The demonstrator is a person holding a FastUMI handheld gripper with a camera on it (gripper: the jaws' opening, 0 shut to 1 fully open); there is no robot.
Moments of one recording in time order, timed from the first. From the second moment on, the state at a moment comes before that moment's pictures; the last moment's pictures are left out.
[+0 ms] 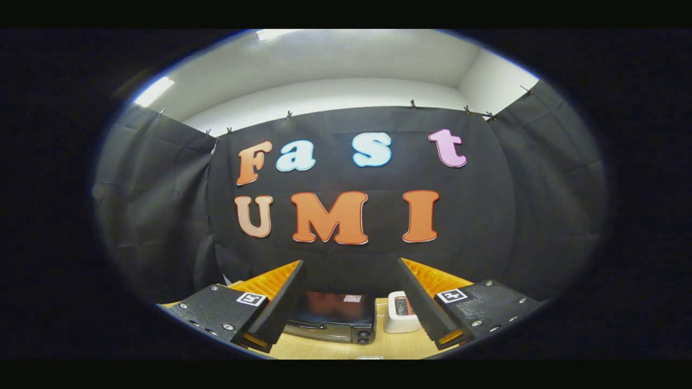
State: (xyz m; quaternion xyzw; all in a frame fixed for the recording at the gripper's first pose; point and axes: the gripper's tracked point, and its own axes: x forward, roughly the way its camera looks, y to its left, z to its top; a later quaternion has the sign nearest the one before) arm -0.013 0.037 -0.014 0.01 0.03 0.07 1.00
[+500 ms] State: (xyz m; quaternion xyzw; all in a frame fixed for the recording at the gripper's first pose) arm -0.026 0.007 0.044 -0.02 -0.05 0.05 1.00
